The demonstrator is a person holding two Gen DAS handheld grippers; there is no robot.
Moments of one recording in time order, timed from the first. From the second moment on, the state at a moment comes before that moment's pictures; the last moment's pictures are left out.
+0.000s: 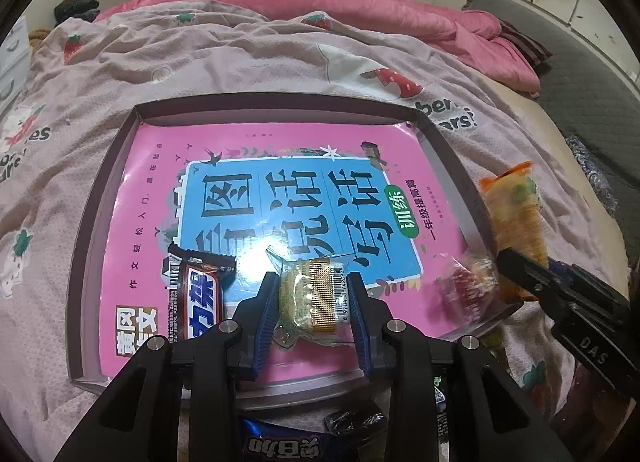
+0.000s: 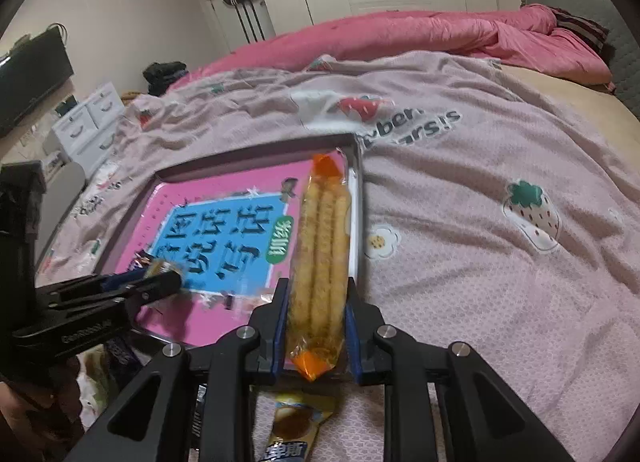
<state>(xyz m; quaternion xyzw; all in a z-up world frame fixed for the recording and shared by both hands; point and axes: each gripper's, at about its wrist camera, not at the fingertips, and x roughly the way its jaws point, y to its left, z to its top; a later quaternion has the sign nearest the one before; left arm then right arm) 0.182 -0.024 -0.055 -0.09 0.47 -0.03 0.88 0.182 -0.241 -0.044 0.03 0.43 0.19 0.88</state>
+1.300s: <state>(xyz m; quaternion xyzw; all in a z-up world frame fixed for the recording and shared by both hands) 0.187 -0.021 -0.060 -0.09 0.47 -0.02 0.88 0.184 -0.240 -0.053 0.07 0.45 0.21 0.87</state>
